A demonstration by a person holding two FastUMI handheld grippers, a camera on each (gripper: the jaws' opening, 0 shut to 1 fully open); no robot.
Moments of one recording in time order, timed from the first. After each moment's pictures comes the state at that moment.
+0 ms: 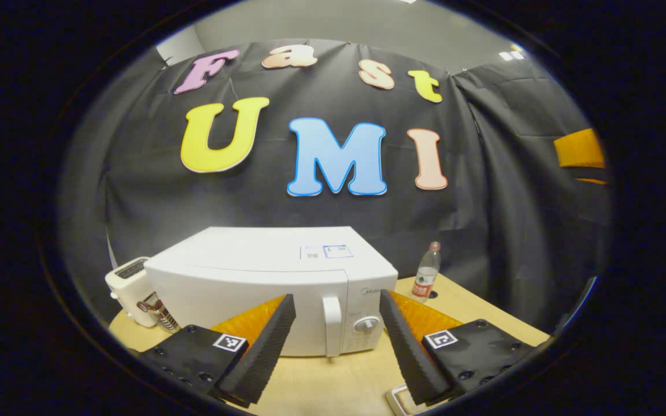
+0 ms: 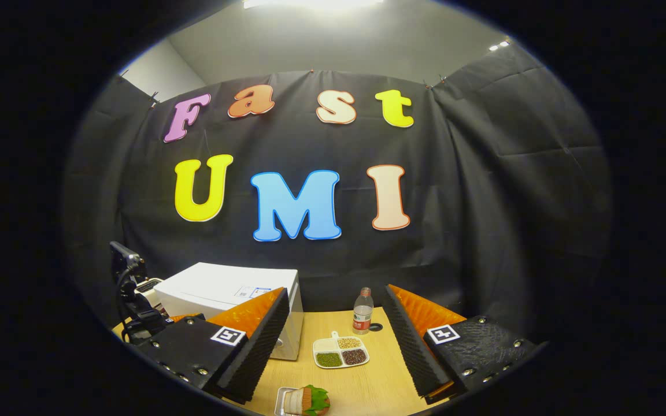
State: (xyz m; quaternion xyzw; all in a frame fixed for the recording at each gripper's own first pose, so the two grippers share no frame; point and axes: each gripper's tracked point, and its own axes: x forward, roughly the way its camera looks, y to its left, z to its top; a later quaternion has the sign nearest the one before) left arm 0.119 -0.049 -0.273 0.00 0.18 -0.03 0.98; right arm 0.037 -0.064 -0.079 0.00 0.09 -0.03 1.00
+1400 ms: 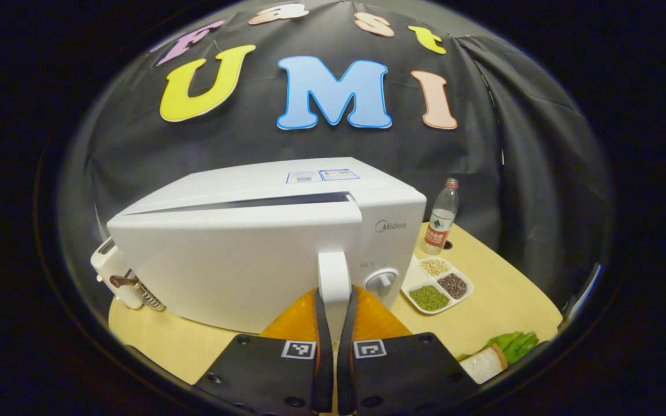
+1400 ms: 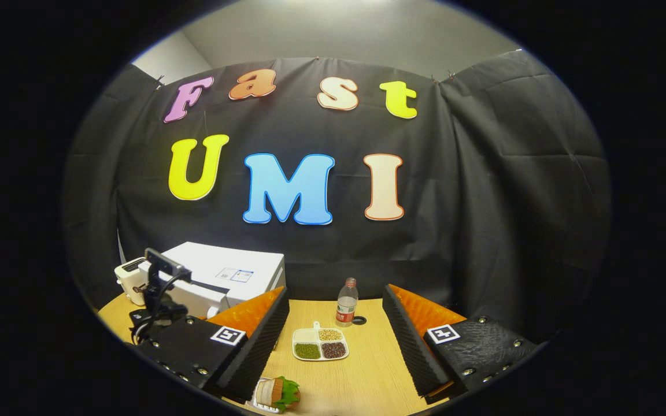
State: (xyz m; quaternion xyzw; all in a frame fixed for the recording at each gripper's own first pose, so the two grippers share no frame) left arm 0.107 -0.044 -0.352 0.03 0.29 -0.05 0.96; right arm 0.040 -0.085 -0.093 -0.04 0.11 -0.03 0.99
